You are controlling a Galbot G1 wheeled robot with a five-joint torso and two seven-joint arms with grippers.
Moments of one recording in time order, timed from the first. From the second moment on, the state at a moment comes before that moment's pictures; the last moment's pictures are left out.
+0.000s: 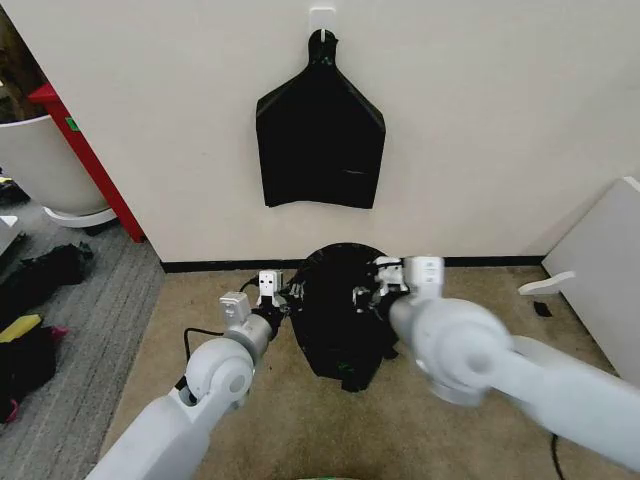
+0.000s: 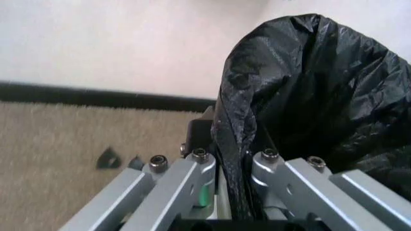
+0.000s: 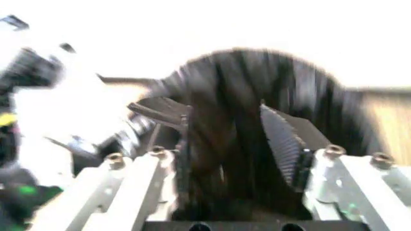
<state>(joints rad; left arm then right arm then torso) 1.05 -1.08 -0.09 -2.01 -0.91 0.35 -0.33 -0.51 0.63 -0.34 2.42 1.48 -0.36 0.91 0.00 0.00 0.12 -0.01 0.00</state>
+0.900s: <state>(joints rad) 1.14 -1.13 -0.11 -1.89 -0.89 0.27 -0.35 -0.97 0.62 0.00 2.49 0.87 -0.15 0.64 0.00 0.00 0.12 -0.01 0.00</state>
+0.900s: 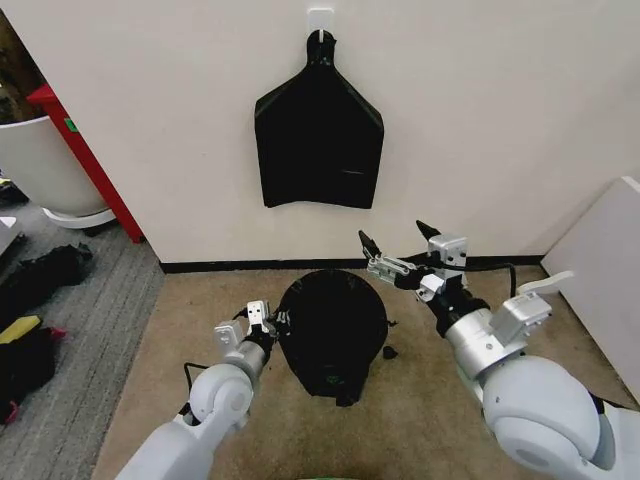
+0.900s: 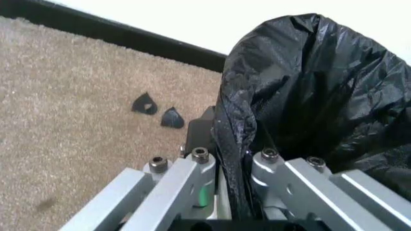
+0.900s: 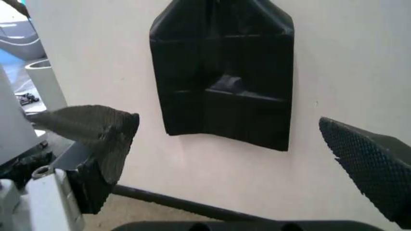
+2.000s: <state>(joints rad) 1.34 -1.05 -0.19 -2.11 -0.77 0.07 -0.12 -1.18 0.68 0.35 2.35 0.85 -0.09 0.47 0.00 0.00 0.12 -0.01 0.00</state>
